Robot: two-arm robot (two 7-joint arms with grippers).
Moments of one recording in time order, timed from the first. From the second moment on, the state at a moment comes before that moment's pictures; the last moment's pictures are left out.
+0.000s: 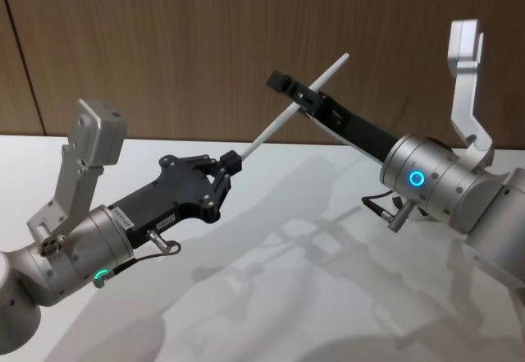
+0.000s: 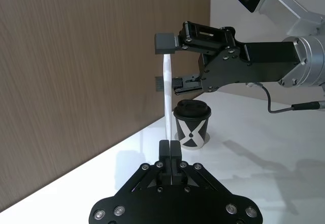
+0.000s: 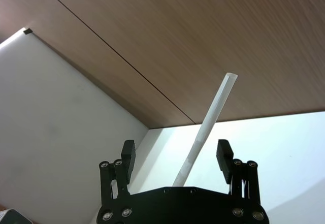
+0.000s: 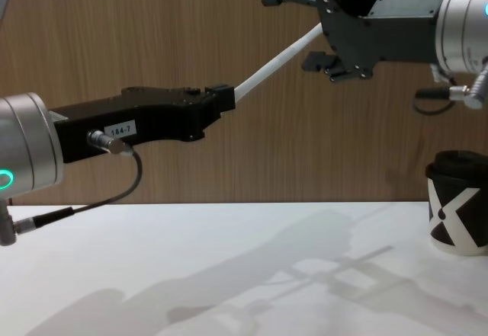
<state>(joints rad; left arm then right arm) -0.20 0.37 0.28 -1.69 -0.43 0.06 -0.56 0.37 0.16 -0.24 -1.68 1.11 0.65 0.03</state>
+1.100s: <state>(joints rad) -0.20 0.37 0.28 -1.69 -0.43 0.06 -0.56 0.38 0.16 -0.25 -1.66 1.11 0.63 0.03</state>
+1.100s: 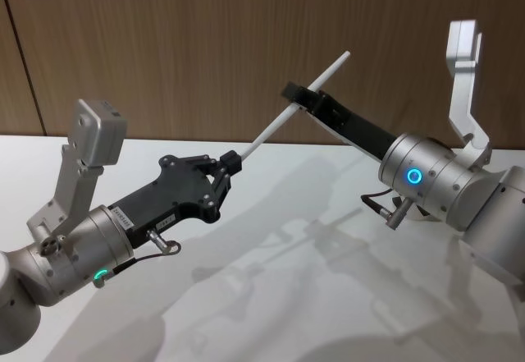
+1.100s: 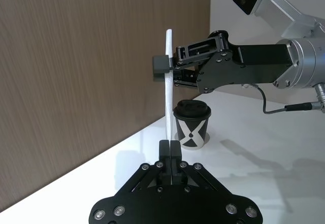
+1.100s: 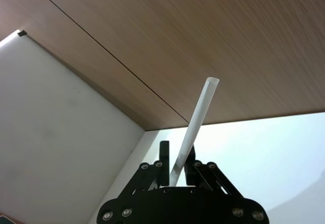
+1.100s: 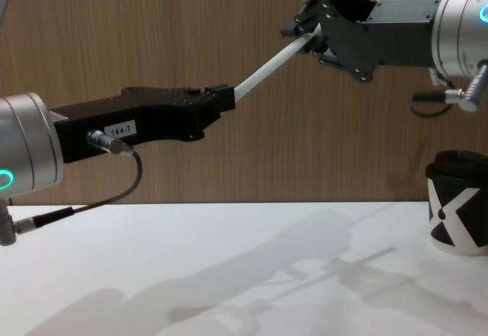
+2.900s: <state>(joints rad) -0.20 0.37 0.28 -1.69 -0.43 0.06 -0.56 0.35 0.16 -0.29 -1.72 1.08 0.57 0.00</state>
